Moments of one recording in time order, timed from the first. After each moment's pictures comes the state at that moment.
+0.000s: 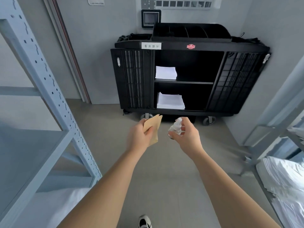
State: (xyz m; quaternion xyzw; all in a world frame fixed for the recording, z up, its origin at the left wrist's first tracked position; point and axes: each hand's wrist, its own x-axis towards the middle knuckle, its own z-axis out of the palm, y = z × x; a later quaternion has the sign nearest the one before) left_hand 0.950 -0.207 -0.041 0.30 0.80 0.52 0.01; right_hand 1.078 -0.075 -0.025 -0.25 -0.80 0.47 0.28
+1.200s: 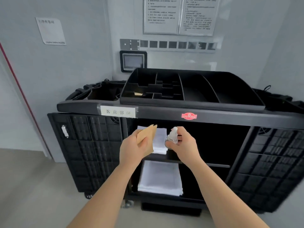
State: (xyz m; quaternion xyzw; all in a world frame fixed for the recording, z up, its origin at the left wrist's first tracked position) left_hand 0.439 0.415 0.053 0.29 0.79 0.54 -0.07; right_hand 0.554 0.568 0.069 -0.21 -0.81 0.46 0.30
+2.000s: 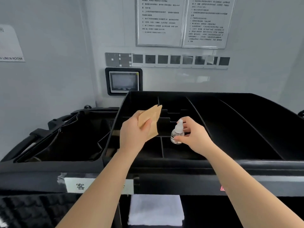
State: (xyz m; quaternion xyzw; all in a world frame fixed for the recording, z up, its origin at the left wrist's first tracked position) left_hand 0.124 0.614 0.153 0.38 0.73 0.54 -0.17; right_hand 0.263 0.778 0.153 -0.18 -0.88 0.33 0.28
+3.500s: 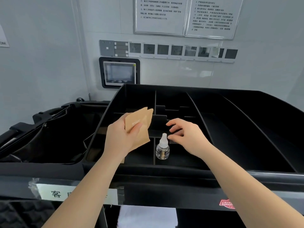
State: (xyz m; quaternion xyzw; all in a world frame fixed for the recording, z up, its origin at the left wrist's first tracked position) left_hand 0.104 0.630 0.131 0.35 0.74 0.56 -0.14; right_hand 0.241 0.807 0.145 -0.15 -0.91 0.31 0.22
